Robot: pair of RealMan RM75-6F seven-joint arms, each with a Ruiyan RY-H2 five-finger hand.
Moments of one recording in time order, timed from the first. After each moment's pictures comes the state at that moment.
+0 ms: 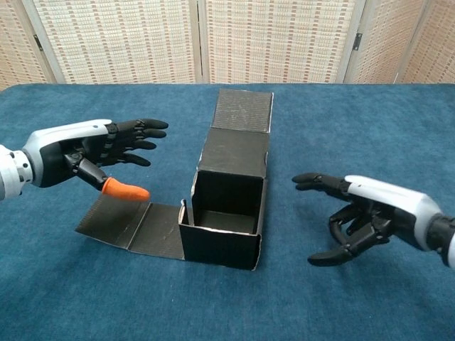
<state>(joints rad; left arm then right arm) -0.66 -1.42 -0.09 -1.55 1.39 0.87 -0.72 0.55 -1.55 -0.01 -1.64 -1.19 0.94 0.40</state>
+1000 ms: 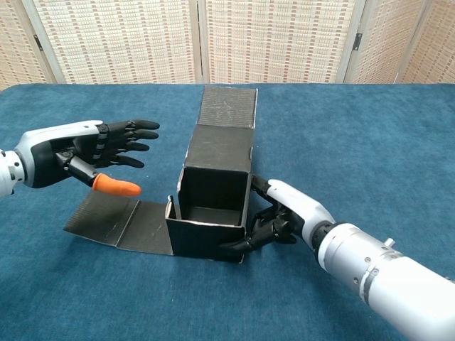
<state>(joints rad) -0.66 -1.41 -0.08 -1.50 1.44 0.86 -0.87 0.57 -1.96 0.17 -1.39 -1.07 0.96 0.18</state>
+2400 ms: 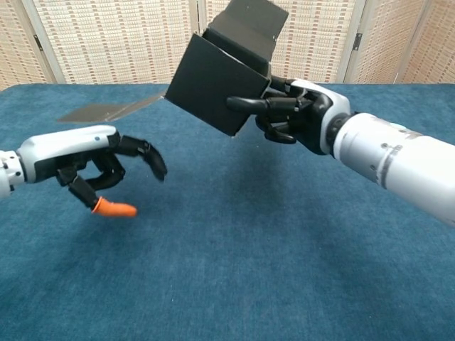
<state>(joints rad) -0.67 -1.44 -0.04 -1.39 1.61 0.98 -0.50 0.57 -1.76 0.46 -1.56 -1.13 0.80 0.66</state>
